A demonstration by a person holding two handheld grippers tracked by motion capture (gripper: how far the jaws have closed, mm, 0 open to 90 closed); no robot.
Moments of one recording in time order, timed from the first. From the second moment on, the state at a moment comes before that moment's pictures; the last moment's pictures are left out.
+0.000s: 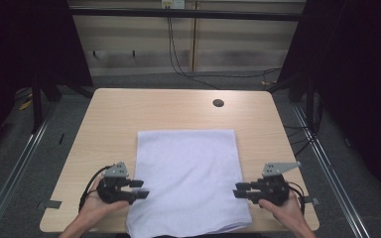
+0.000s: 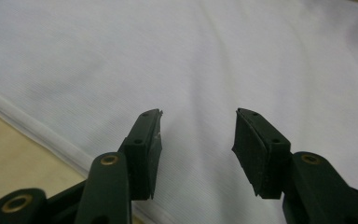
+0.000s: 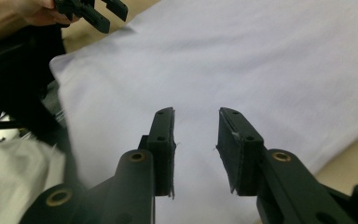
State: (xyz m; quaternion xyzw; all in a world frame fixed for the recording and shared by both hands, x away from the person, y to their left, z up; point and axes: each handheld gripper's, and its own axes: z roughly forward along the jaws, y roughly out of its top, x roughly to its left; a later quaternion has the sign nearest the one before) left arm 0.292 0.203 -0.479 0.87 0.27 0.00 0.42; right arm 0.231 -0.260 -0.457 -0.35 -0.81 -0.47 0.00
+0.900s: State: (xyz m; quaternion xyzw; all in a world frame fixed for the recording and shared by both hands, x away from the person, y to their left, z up) left arm 0.355 0.198 -0.504 0.84 0.35 0.05 0.41; right arm 0.335 -0.231 -0.498 -0.43 -0.82 -0.36 -0.07
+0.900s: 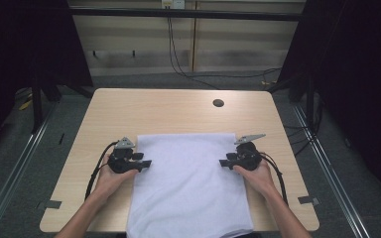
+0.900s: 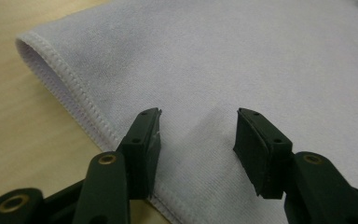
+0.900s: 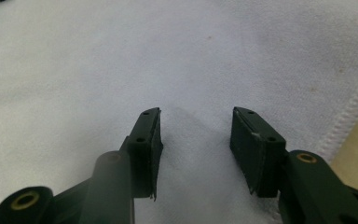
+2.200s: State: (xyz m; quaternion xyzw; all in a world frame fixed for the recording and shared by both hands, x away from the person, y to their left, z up) left arm 0.372 0.217 -0.493 0.84 0.35 0.03 0.41; right arm 0.341 -0.274 -0.494 -0.46 -0.80 -0.37 -0.07
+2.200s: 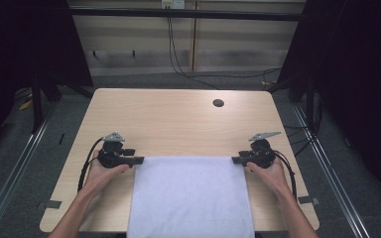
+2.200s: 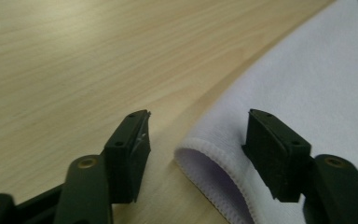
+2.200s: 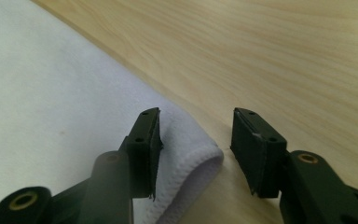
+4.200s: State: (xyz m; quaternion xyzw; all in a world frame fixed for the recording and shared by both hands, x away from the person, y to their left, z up) left arm 0.339 0.241 -0.425 0.80 0.29 0.11 0.52; right arm 0.315 -0.289 -0.400 -0.36 -0.78 -0.50 -0.10
